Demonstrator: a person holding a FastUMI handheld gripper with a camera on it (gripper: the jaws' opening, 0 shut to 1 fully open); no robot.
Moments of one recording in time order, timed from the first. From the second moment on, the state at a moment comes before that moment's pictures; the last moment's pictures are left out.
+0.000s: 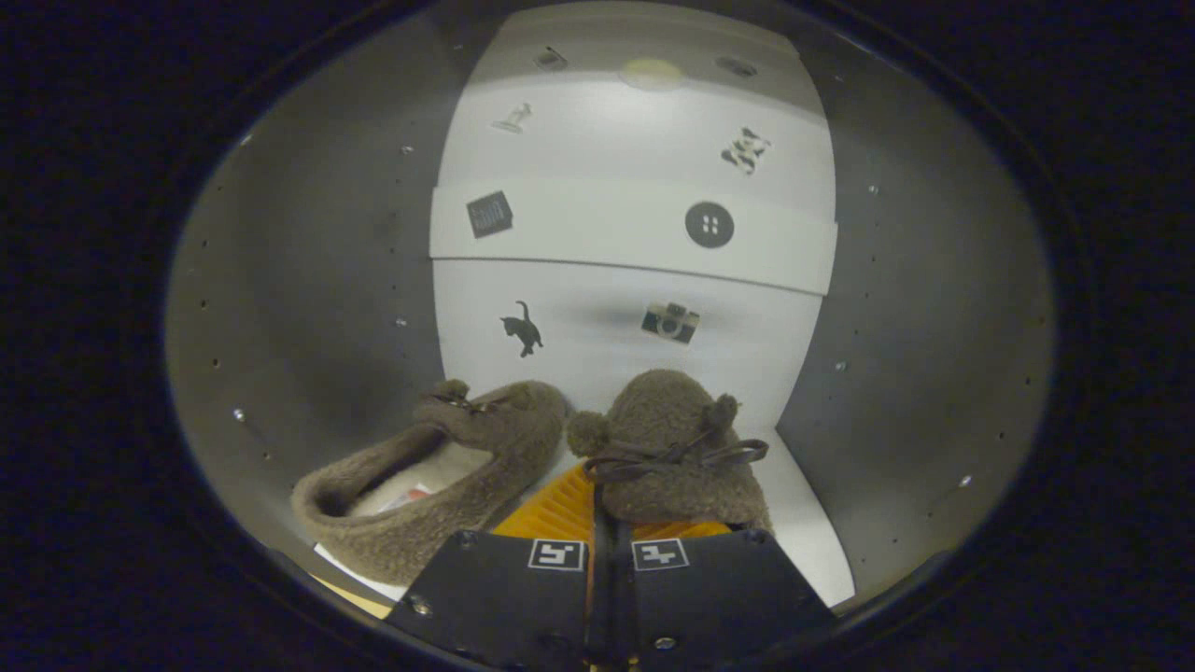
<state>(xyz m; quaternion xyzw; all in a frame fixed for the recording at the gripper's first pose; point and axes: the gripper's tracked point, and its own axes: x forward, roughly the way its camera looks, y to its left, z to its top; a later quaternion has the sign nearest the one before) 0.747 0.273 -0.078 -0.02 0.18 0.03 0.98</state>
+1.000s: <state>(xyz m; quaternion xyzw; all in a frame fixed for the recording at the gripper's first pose) 0.632 0.285 -0.013 -0.02 0.12 0.04 0.99</state>
